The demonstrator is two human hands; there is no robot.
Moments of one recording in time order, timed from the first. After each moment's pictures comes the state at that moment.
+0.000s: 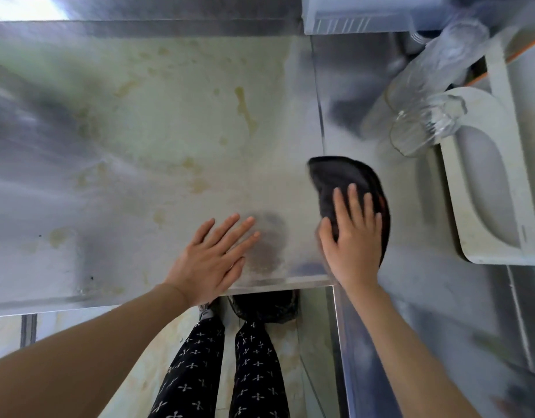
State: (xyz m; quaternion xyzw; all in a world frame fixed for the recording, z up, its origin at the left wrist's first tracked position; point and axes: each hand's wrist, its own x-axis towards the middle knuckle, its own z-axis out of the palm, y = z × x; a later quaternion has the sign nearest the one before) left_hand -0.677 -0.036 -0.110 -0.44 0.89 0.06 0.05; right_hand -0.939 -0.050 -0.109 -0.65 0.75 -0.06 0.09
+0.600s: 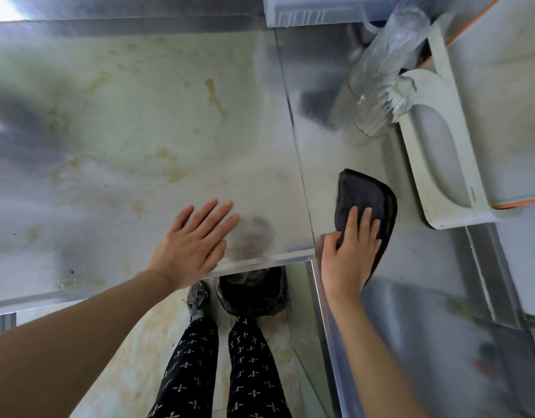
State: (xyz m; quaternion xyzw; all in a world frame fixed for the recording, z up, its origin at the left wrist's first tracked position) left_hand -0.679 -0.034 -0.106 -0.45 0.89 0.07 0.03; right_hand -0.942 0.010 -0.106 -0.47 0.86 -0.15 0.09
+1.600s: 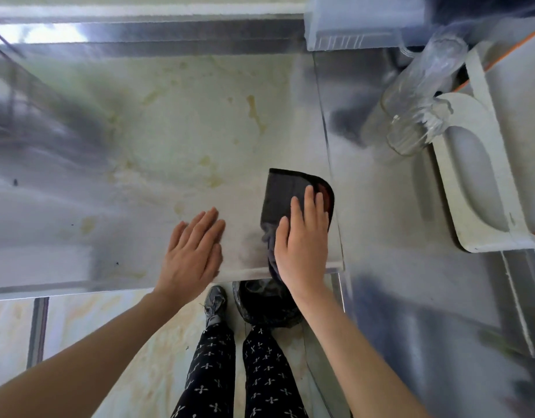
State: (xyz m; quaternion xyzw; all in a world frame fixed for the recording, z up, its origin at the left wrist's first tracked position) left_hand -0.644 -0.008 -0.093 -0.60 0.79 0.13 -0.04; right_hand -0.837 -0.025 -0.081 -0.62 0.74 -0.19 0.18
